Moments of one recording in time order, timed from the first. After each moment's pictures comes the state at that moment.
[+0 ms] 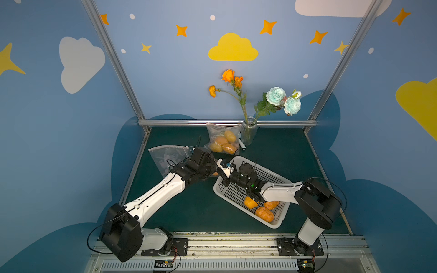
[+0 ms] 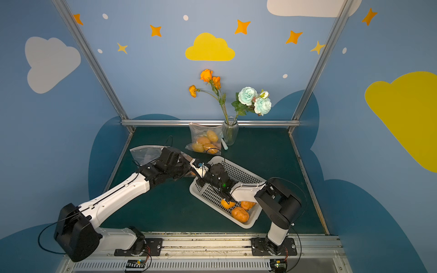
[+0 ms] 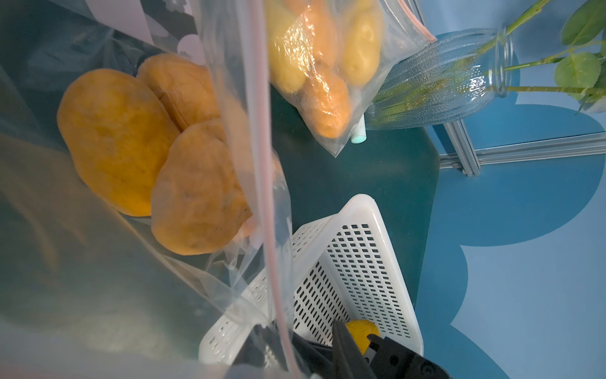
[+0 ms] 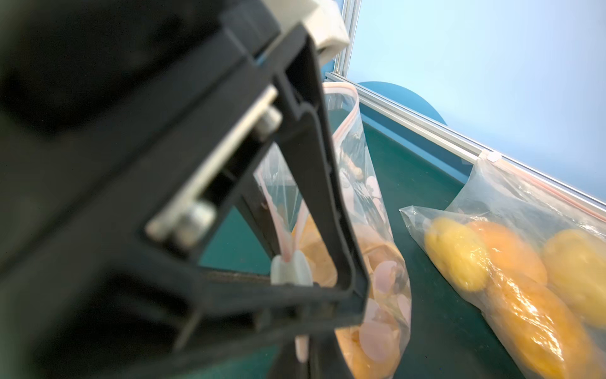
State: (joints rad) left arm -0.57 1.33 1.03 -0.46 0.03 -1.13; right arm 0.90 1.72 0.80 0.75 -0.18 -0.14
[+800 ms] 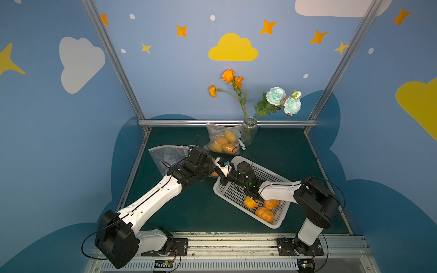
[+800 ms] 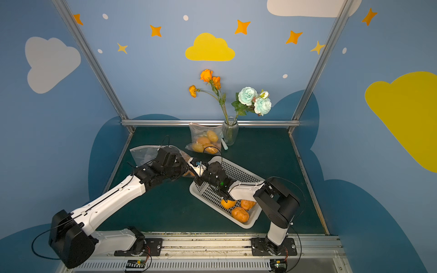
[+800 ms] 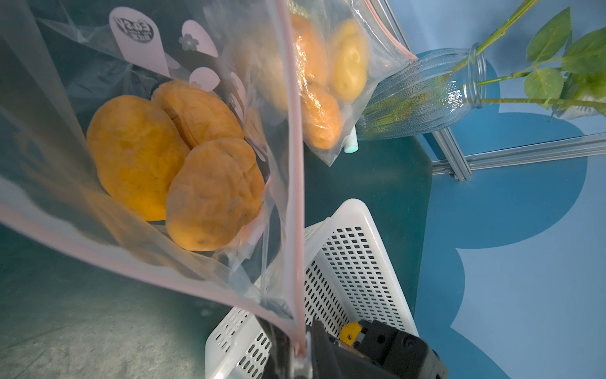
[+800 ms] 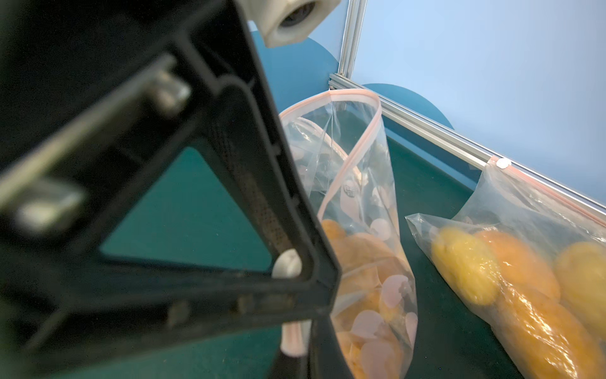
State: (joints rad) left arm -0.58 1.27 1.03 -0.49 -0.01 -1.10; right arm 0.91 1.74 0.85 0.72 -0.17 -0.13
